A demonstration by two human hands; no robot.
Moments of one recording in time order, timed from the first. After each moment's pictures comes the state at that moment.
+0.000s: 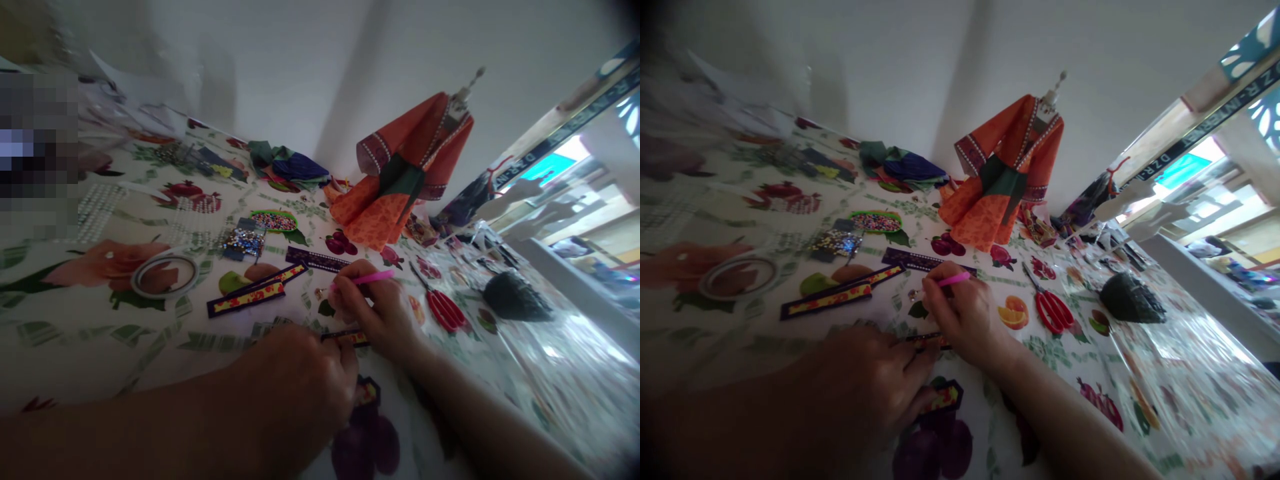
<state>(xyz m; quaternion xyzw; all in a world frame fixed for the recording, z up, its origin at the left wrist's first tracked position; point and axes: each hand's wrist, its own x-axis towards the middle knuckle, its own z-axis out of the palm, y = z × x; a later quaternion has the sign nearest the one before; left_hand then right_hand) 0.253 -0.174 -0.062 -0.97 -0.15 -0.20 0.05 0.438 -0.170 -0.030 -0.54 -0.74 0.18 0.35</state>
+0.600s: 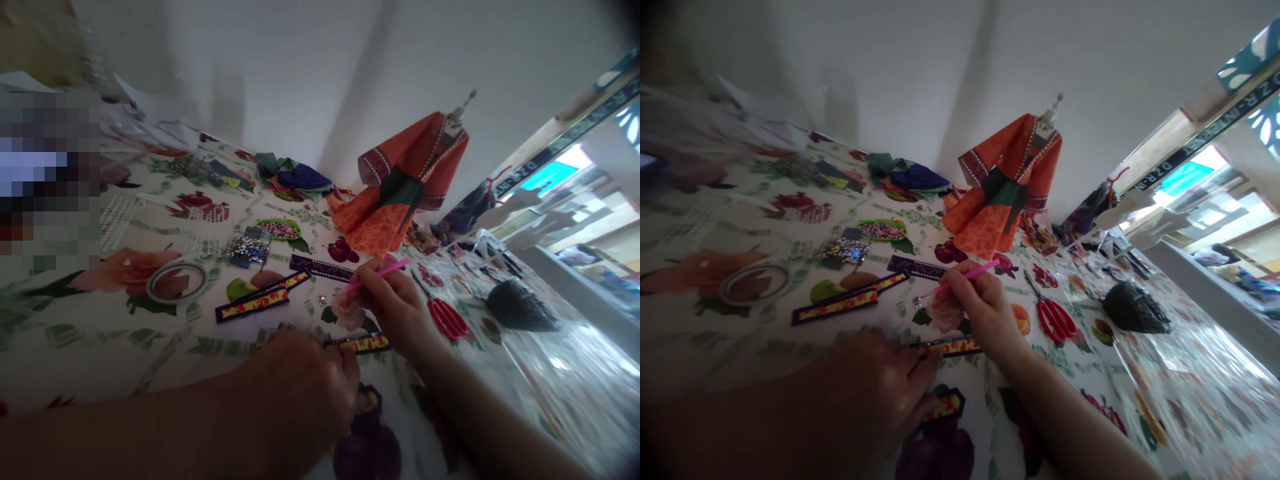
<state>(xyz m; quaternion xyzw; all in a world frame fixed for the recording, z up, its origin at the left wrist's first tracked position) 0.253 -0.173 -0.064 -0.97 -0.15 -0.17 0.03 0.445 -0.160 -0.031 -0.53 -0.51 0.45 0.51</state>
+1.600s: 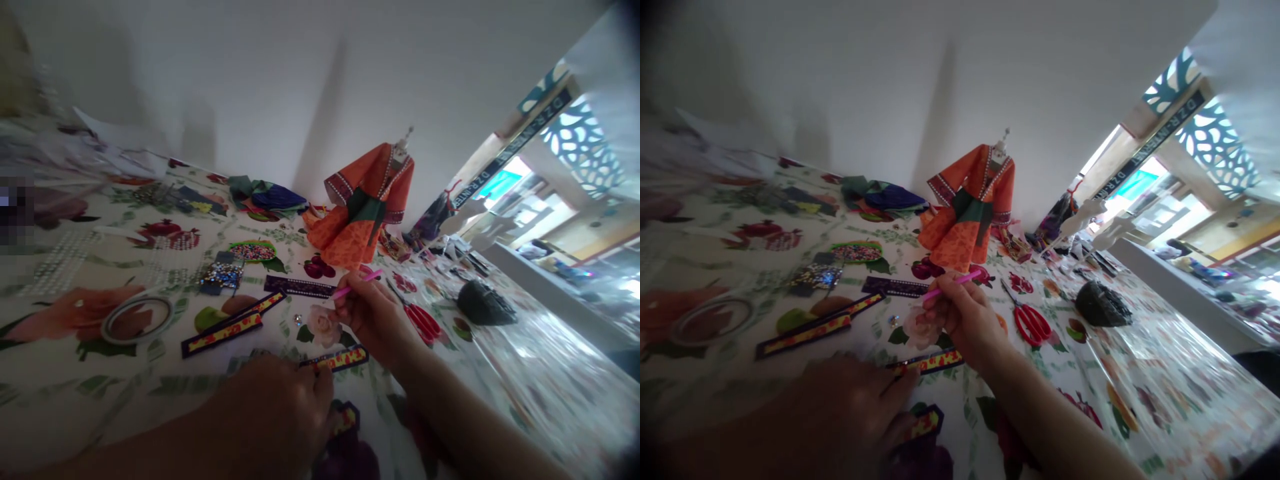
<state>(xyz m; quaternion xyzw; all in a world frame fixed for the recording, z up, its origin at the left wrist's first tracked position) 0.258 -0.170 -0.065 -0.96 -0.17 -0.20 0.04 0.452 -0.156 -0.023 -0.43 -0.38 0.58 0.58</state>
